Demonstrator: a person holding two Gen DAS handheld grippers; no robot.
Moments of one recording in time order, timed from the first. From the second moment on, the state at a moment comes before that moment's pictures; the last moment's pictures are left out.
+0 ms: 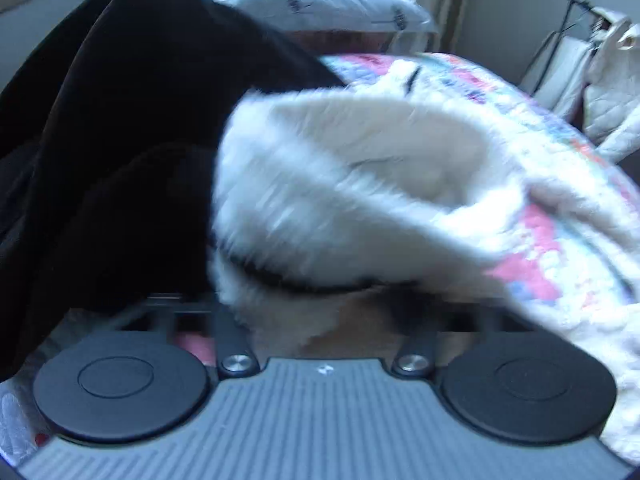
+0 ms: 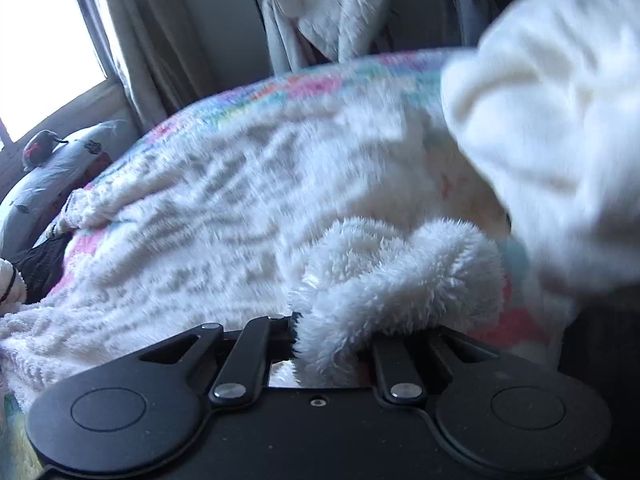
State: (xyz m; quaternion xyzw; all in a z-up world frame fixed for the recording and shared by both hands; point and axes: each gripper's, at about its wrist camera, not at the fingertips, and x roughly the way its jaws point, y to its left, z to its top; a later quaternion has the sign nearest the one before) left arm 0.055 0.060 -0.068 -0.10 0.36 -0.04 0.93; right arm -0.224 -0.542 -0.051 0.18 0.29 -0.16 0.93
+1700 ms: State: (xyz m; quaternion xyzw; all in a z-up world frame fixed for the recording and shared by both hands) left arm 0.442 -0.104 -0.015 -0.07 0.33 0.09 0.94; right arm 0.072 -0.695 -0.023 0.08 0.40 -0.21 0.89
